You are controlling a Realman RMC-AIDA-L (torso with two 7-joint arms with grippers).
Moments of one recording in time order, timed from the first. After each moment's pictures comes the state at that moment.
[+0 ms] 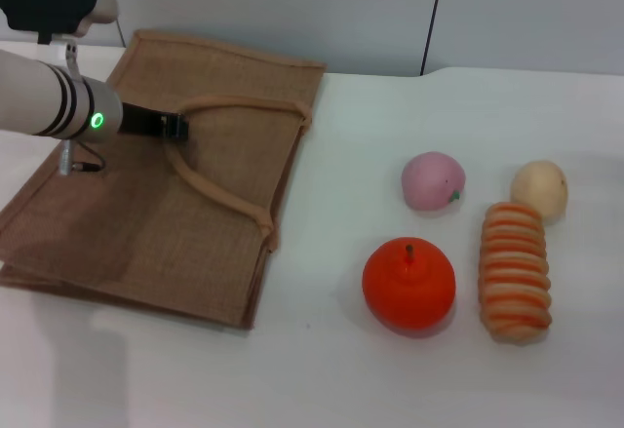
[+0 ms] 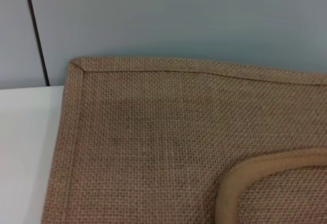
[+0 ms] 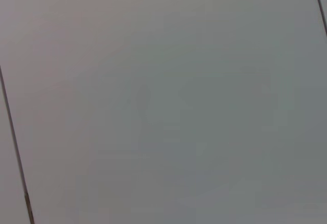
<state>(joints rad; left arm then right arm) -0.86 -2.01 0.83 0.48 -0.54 -0.69 0.70 0.60 2.04 2.04 -0.23 -0.19 1.32 -2.74</state>
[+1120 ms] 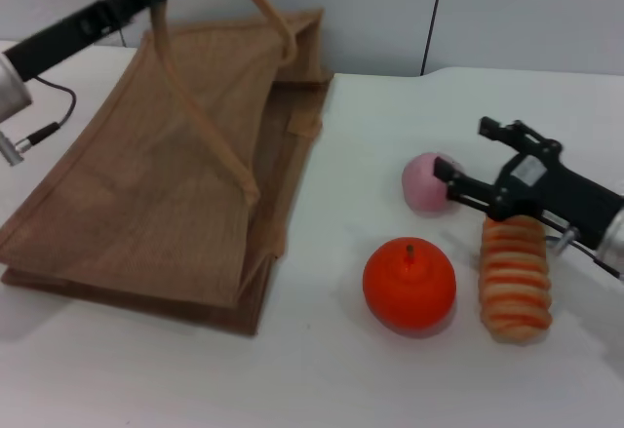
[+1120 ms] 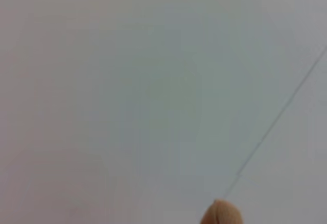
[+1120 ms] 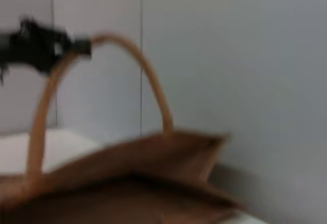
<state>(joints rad) -0.58 -1.92 0.71 0.38 -1.81 -1.37 1.53 0.71 2.02 1.52 -0.11 -0.50 1.29 -2.61</state>
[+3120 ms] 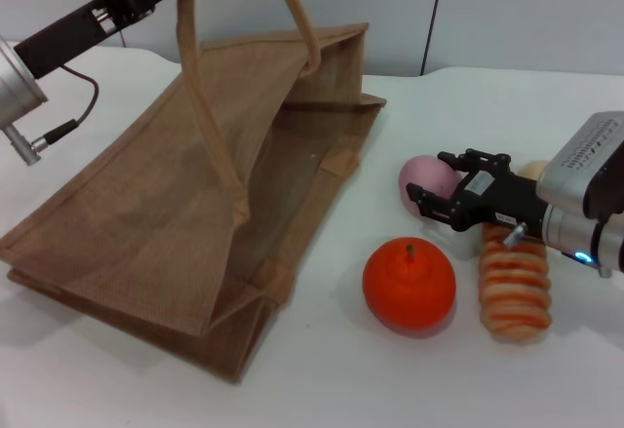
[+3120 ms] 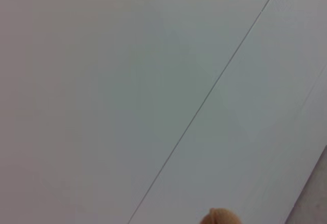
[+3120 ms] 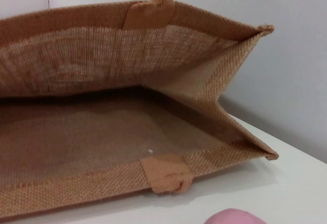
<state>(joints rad) -0.62 -1.92 0.70 0.34 -1.81 -1.53 1.57 0.81 2.04 1.31 -0.02 -0.51 0.88 -2.46</state>
